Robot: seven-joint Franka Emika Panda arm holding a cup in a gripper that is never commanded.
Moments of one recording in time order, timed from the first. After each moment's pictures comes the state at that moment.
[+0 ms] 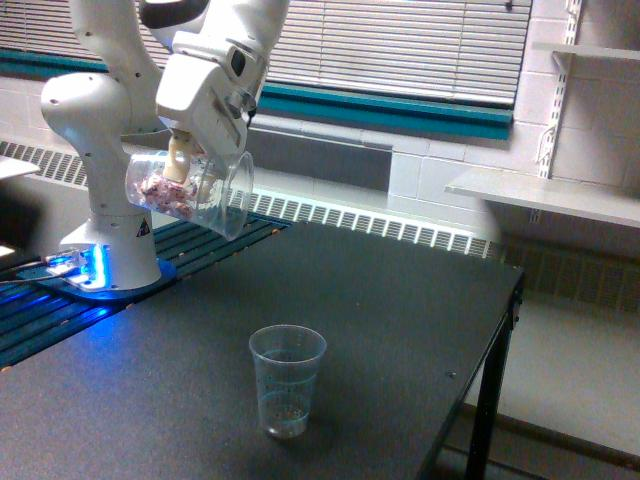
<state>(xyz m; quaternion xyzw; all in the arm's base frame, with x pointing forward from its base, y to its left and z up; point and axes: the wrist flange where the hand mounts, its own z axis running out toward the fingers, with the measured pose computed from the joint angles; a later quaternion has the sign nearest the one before) 0.401 -0.259 0.409 0.93 -0.25 0.08 0.27</state>
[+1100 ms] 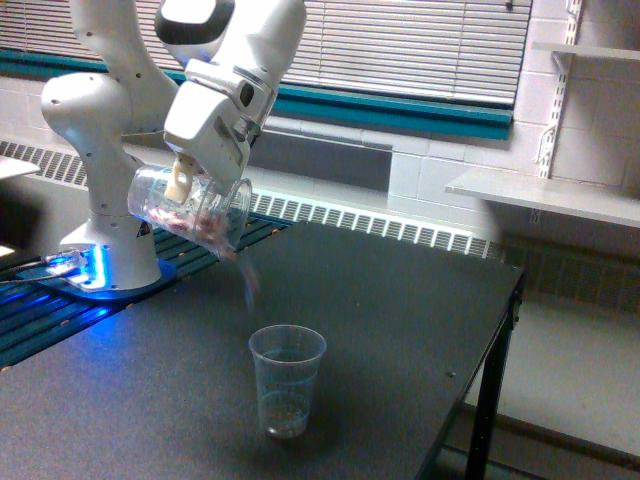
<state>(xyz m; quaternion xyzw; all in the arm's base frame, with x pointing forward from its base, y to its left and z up) 0.401 -0.240 0.380 0.92 -0.25 0.03 0.29</state>
